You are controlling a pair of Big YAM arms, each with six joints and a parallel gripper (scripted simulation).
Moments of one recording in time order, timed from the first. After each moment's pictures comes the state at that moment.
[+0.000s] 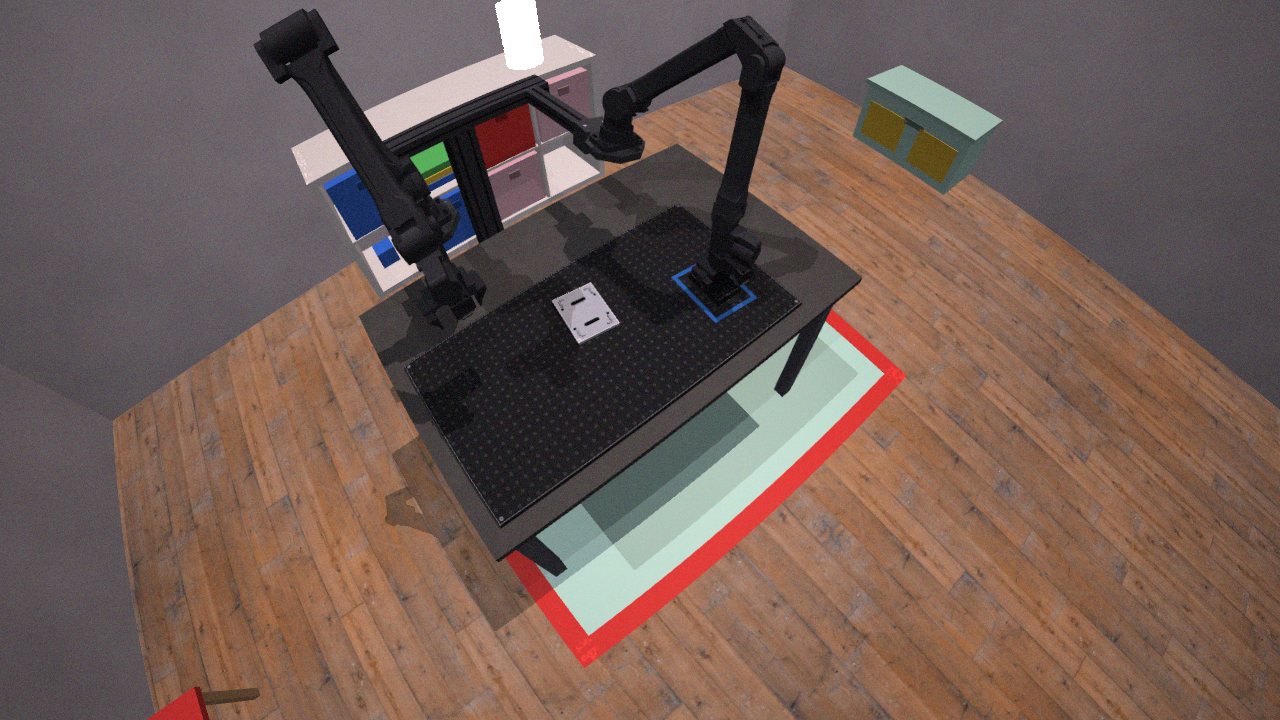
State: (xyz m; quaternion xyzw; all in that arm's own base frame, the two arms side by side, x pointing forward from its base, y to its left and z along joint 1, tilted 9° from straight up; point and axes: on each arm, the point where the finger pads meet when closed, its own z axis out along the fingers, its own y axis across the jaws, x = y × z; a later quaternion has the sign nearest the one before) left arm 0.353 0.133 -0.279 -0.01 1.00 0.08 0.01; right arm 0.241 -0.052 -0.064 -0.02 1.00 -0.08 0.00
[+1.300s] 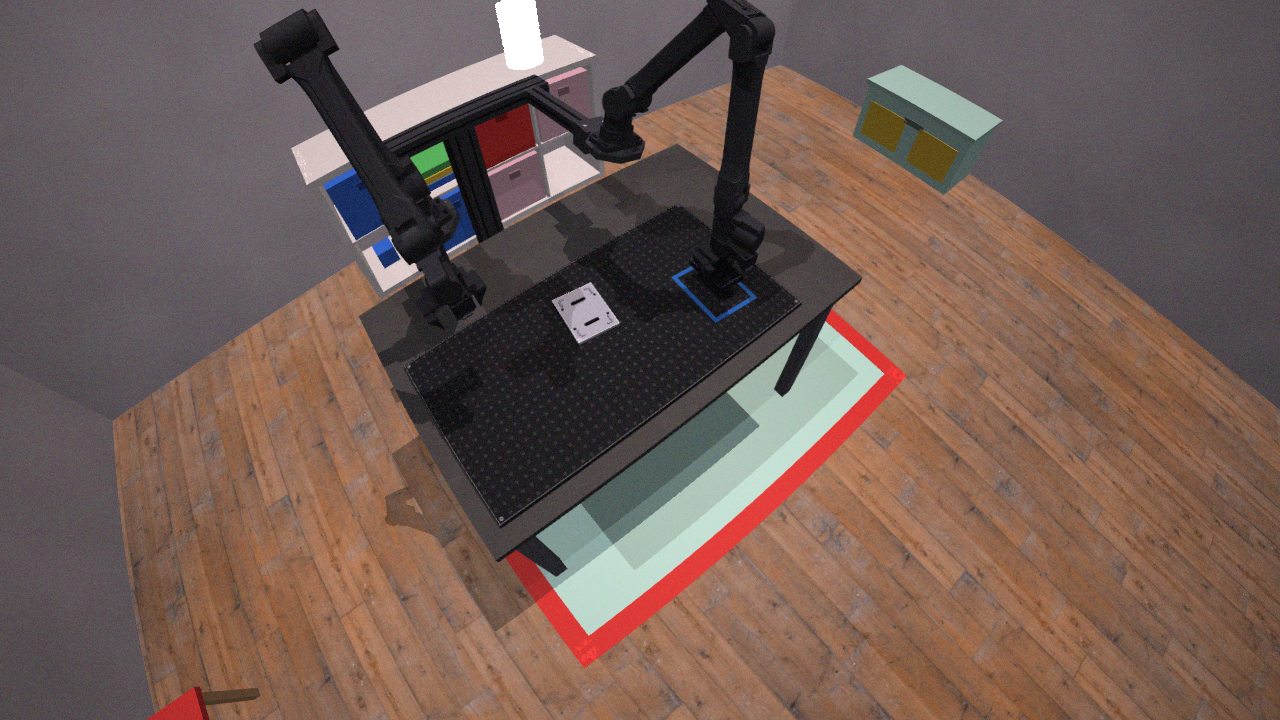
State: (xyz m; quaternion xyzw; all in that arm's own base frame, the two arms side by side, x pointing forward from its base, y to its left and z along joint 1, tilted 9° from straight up) left arm 0.351 0.126 -0.229 -0.01 1.00 0.08 0.01; right arm 0.241 -0.052 -0.064 -0.02 1.00 -0.08 0.00
